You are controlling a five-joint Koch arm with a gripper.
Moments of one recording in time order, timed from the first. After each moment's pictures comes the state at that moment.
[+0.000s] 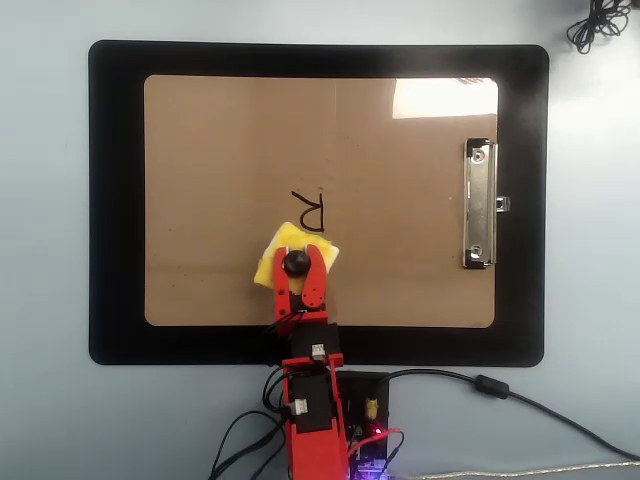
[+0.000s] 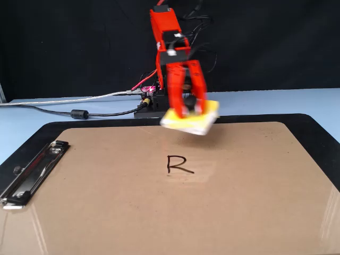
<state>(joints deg) -11.6 131.7 145.0 16.9 -92.0</state>
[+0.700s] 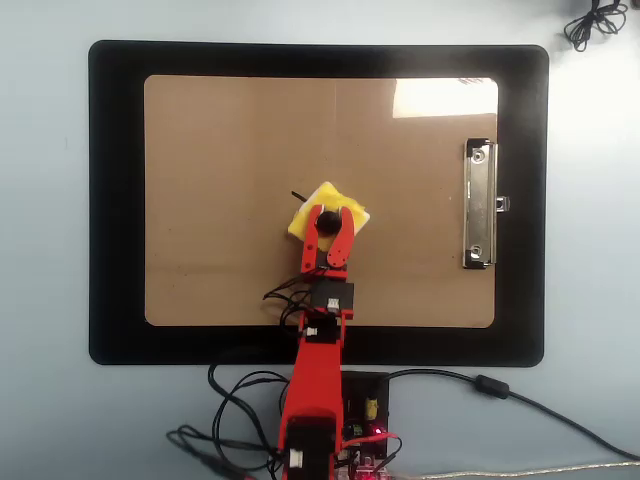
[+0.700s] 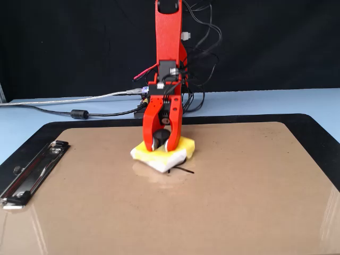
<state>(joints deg) 0.0 83.8 144.8 -40.3 -91.2</state>
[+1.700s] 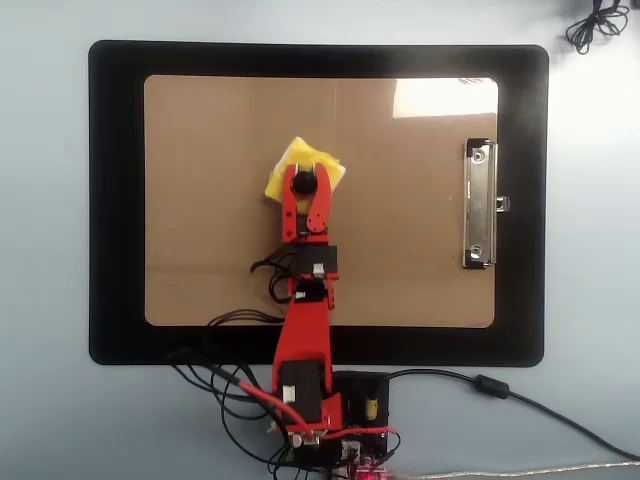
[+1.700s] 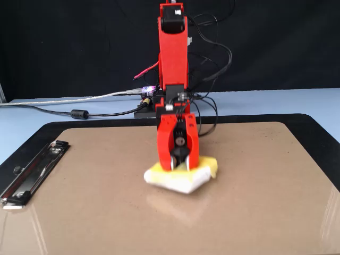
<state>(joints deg) -4.7 68.5 139.6 -53.5 -91.1</state>
